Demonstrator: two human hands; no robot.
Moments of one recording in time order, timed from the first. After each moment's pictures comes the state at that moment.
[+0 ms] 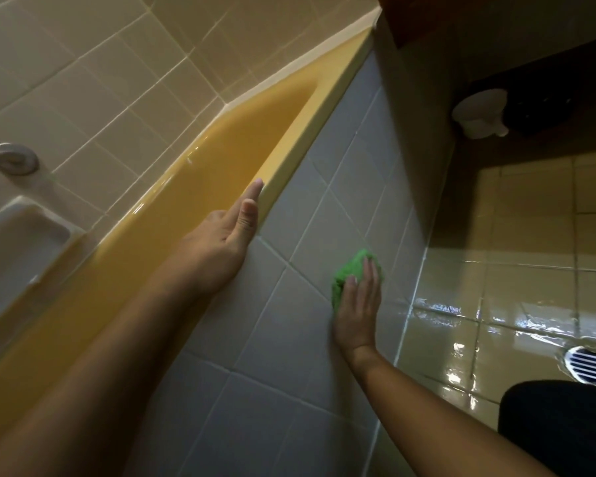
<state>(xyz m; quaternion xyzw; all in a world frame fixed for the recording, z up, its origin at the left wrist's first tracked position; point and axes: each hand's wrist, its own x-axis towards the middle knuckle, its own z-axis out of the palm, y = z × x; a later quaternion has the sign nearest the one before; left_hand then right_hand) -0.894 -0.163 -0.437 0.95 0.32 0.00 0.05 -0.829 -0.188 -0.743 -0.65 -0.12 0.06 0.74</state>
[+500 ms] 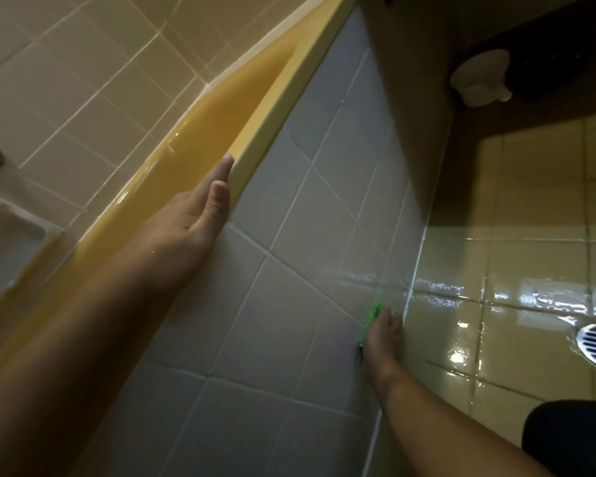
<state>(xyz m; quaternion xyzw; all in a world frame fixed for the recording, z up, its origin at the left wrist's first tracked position) -0.892 -0.162 -0.438 0.95 0.31 0.01 0.04 -0.835 -0.199 -0.832 -0.65 0.15 0.35 0.66</state>
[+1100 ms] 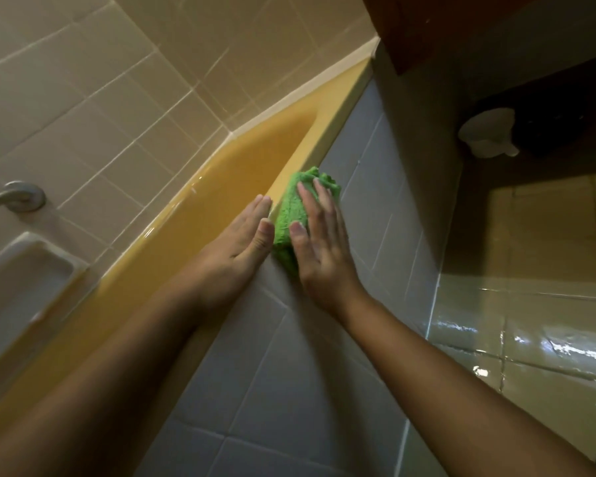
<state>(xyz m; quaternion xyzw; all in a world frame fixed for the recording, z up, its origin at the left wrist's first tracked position) -0.855 -0.144 -0.431 0.96 0.25 0.01 0.11 -0.744 -0.184 -0.587 -0.58 -0.37 -0.04 0.73</state>
